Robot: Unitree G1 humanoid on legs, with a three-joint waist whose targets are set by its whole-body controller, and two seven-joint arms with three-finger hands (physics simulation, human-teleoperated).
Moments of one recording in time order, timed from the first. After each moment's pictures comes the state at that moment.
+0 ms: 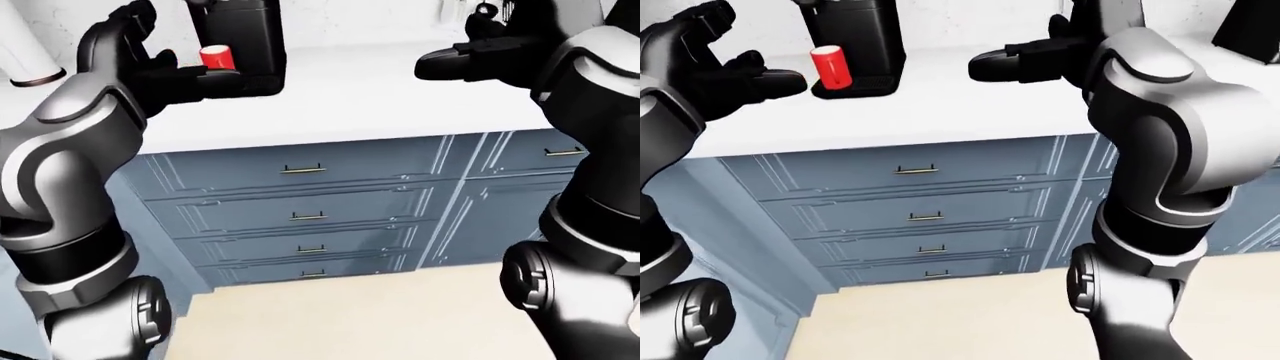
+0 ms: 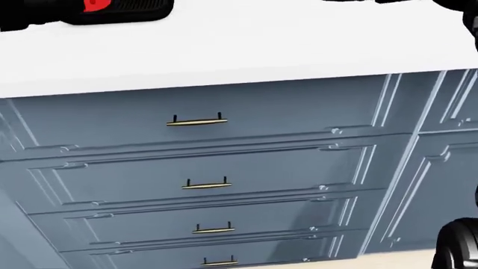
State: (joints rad) left arm -0.99 0.50 0.28 -0.19 -0.54 1.17 0.27; right arm -1.14 -0.43 -0.21 -0.28 0.33 1.34 -0.09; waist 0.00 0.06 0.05
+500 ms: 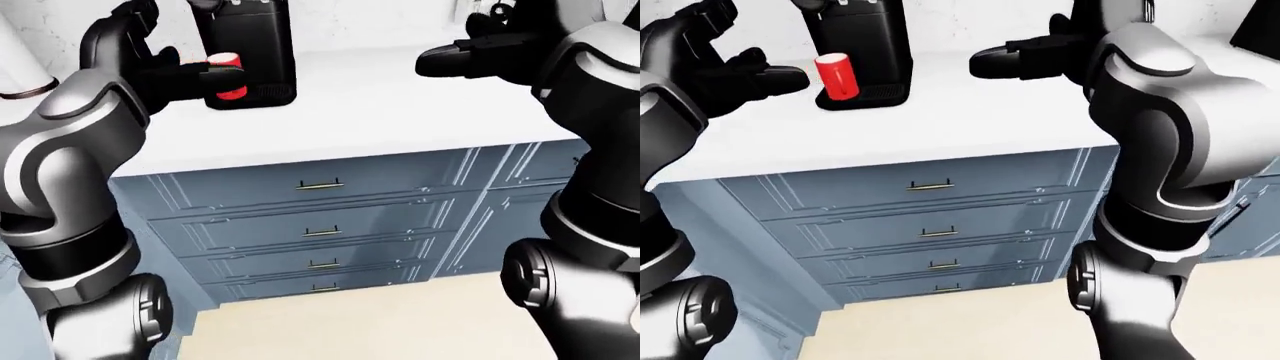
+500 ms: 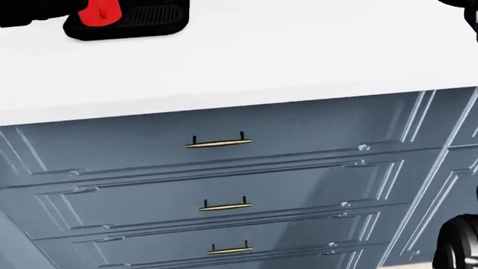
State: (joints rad) left arm -1.00 0.50 0.27 -0.17 -0.54 1.17 0.28; right arm -1.15 -0.44 -0.21 -0.26 0.32 1.35 -0.08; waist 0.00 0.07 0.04
